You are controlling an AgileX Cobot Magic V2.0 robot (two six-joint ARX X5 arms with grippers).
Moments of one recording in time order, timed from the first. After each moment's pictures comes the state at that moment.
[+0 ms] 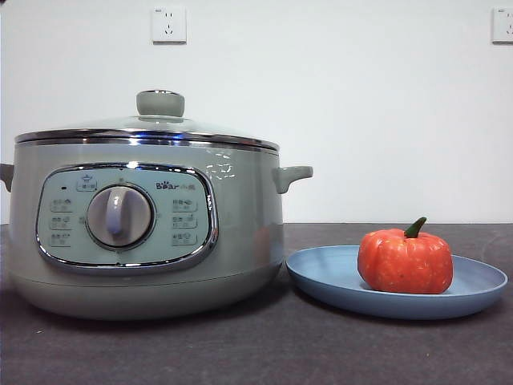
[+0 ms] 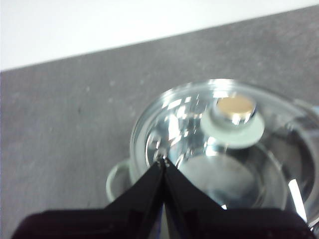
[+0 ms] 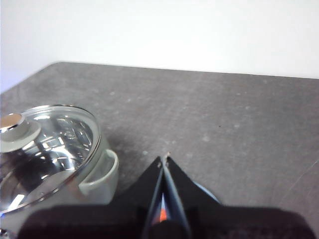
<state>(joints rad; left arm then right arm) -0.56 0.60 0.75 -0.54 -0.29 -0.07 0.47 0.54 0.66 -0.34 0.08 0.09</state>
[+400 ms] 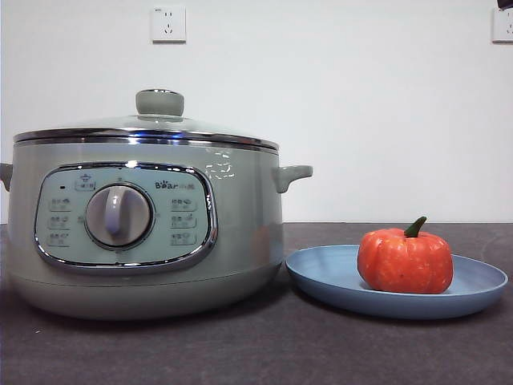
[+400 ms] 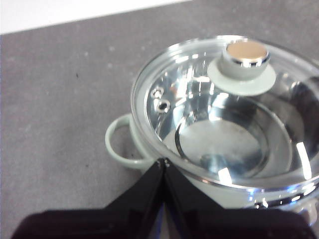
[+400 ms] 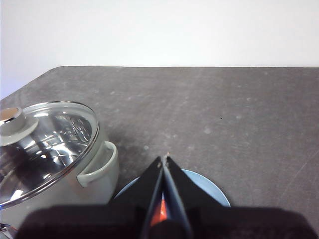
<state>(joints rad) -0.56 0.51 0.65 -0.62 -0.29 -0.10 0.47 0.47 0.57 -0.31 0.08 0.13</state>
